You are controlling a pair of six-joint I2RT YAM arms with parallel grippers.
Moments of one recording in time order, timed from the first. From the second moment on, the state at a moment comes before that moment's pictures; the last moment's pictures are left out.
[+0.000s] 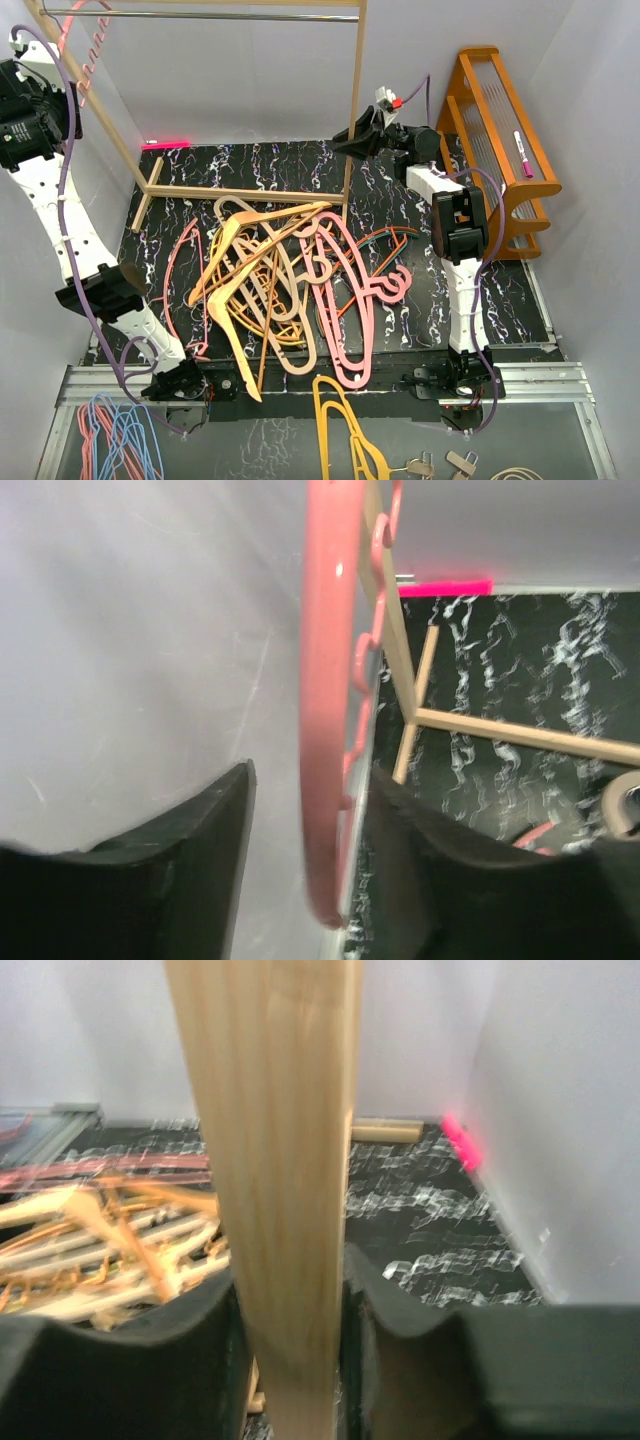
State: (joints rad) left arm 0.48 1.83 2.45 -1.03 0.13 0.39; right arm 0.16 2.42 1.92 1.41 -1.30 0.84
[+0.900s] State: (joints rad) left arm 0.48 1.18 1.97 -1.29 0.54 0.62; right arm 0.06 2.05 1.32 0.98 -0.92 0.42
